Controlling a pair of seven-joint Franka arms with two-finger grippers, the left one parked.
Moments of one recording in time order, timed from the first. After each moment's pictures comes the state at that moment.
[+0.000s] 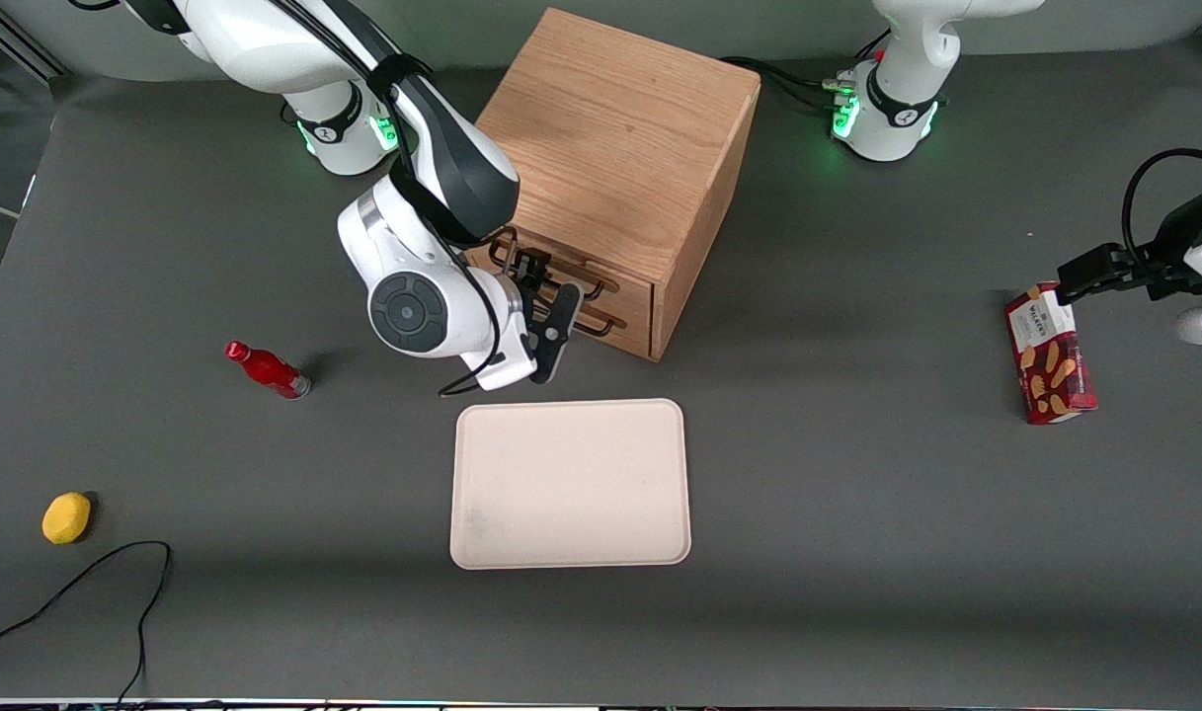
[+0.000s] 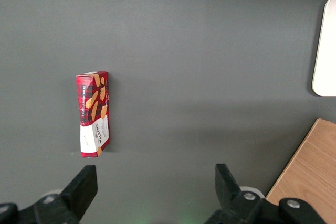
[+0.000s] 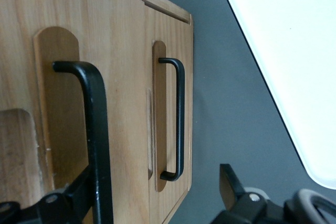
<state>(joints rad) 0.51 0.53 0.06 -1.41 0.33 1.65 -0.63</state>
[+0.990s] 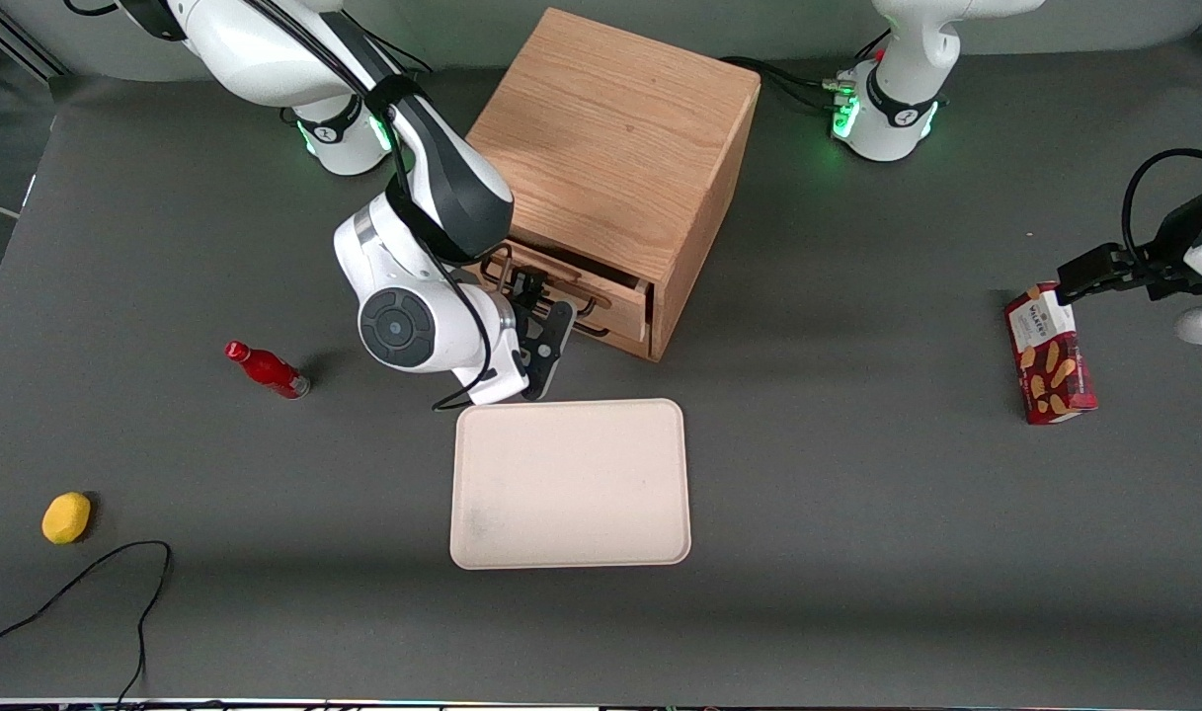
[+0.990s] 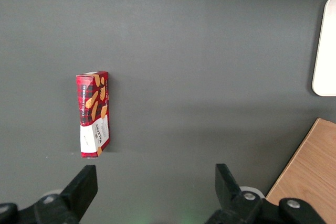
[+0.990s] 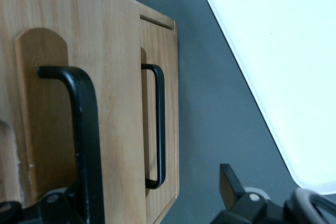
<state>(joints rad) 0.50 0.55 0.06 -1.41 0.33 1.70 -0.64</state>
